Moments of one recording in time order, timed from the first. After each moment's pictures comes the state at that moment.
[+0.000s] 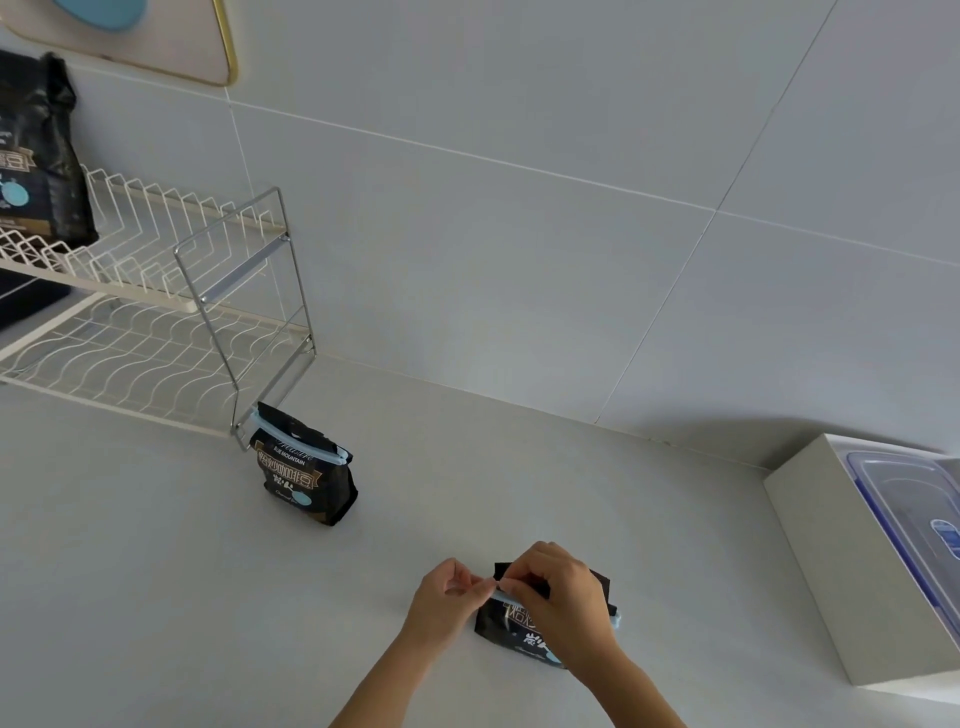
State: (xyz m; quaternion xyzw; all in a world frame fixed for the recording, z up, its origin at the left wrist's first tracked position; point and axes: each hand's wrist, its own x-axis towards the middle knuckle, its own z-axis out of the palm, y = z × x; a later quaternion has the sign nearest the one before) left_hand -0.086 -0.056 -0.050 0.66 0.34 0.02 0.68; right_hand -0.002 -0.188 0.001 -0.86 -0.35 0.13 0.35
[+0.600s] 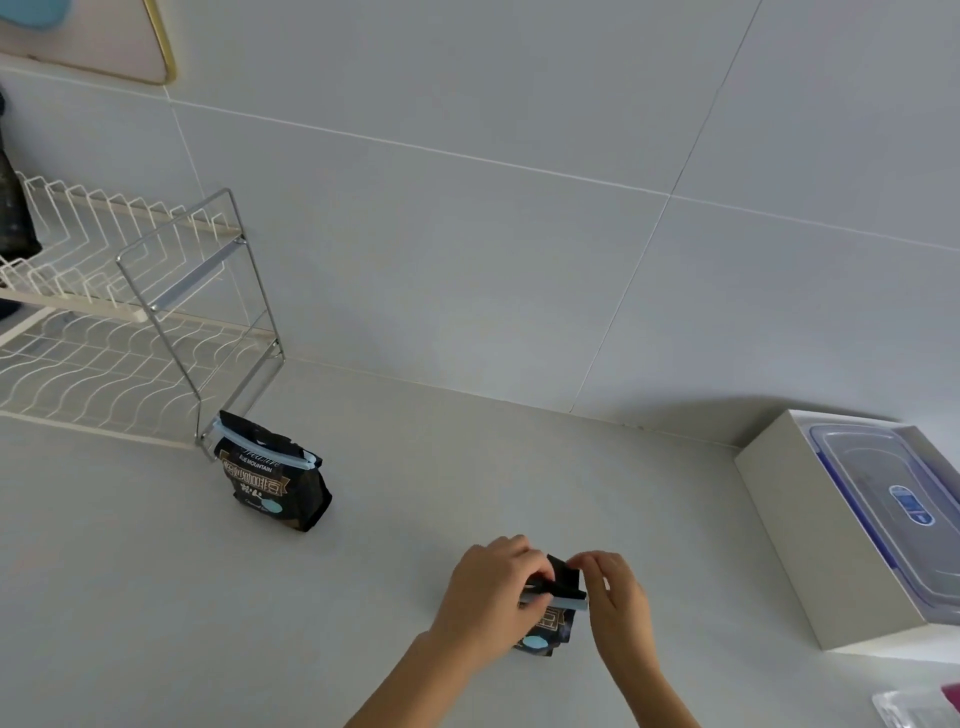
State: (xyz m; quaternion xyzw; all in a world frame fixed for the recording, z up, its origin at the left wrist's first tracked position) left_hand -0.054 -0.103 0.001 0.95 0.03 0.10 0.31; right_hand 0.022 -0.250 -0.027 -0.86 -0.12 0.10 0.49
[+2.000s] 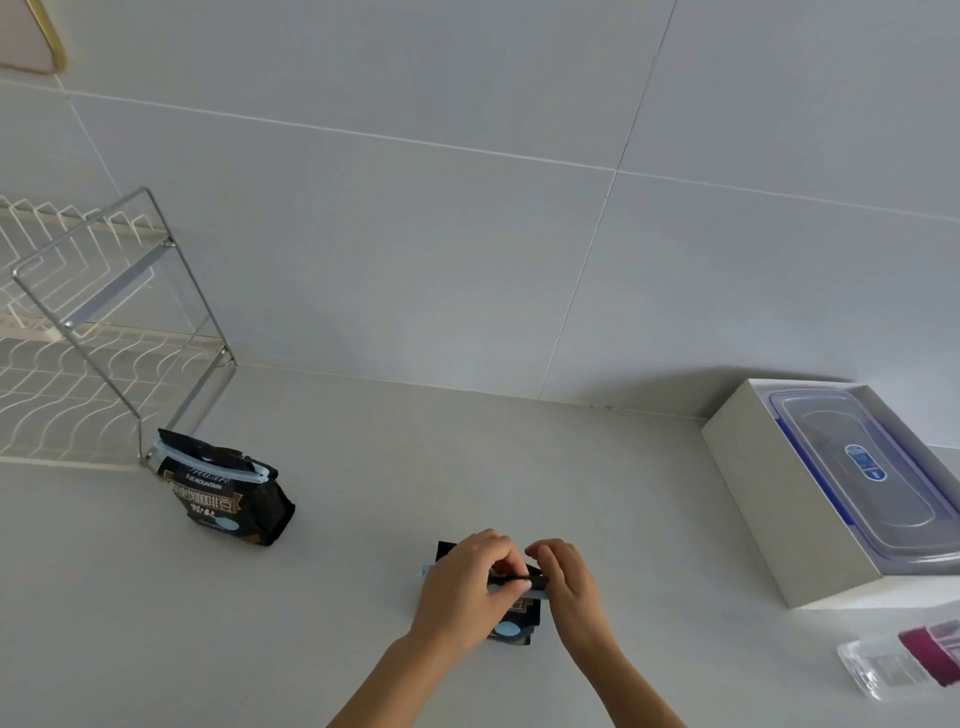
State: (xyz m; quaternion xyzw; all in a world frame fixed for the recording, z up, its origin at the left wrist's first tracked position) left_hand -0.046 -0.108 -0.005 0.90 0.08 0.08 0.42; right_hand 0.028 -0.245 -0.060 -0.82 -0.10 0.18 0.54
